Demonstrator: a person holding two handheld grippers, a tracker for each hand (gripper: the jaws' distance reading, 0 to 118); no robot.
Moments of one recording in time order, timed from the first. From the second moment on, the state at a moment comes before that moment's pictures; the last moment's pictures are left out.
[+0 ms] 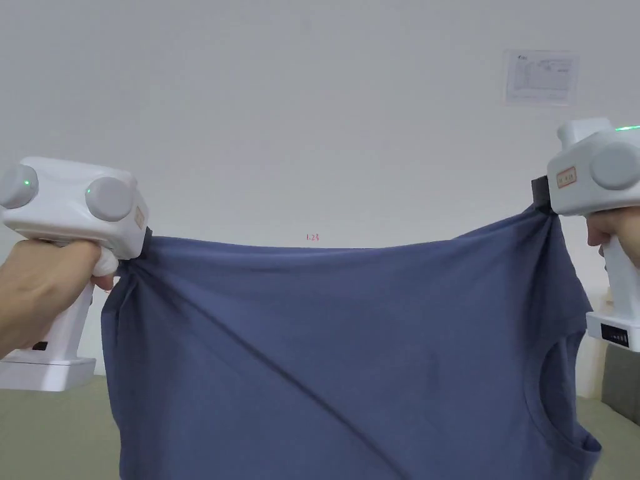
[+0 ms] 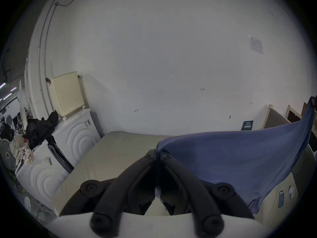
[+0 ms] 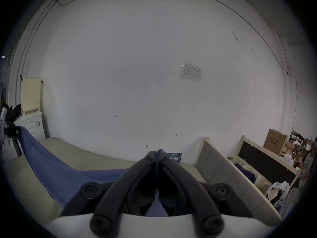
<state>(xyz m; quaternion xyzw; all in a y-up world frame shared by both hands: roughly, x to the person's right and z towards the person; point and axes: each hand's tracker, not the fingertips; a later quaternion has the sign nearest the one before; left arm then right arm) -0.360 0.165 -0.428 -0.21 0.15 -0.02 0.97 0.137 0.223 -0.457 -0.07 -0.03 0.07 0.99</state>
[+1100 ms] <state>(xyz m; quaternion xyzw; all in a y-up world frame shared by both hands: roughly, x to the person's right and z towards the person) -0.363 -0.163 -0.193 -0.40 0.08 -0.04 0.91 0.189 -0.163 -0.190 -0.33 0.04 0.01 0.94</state>
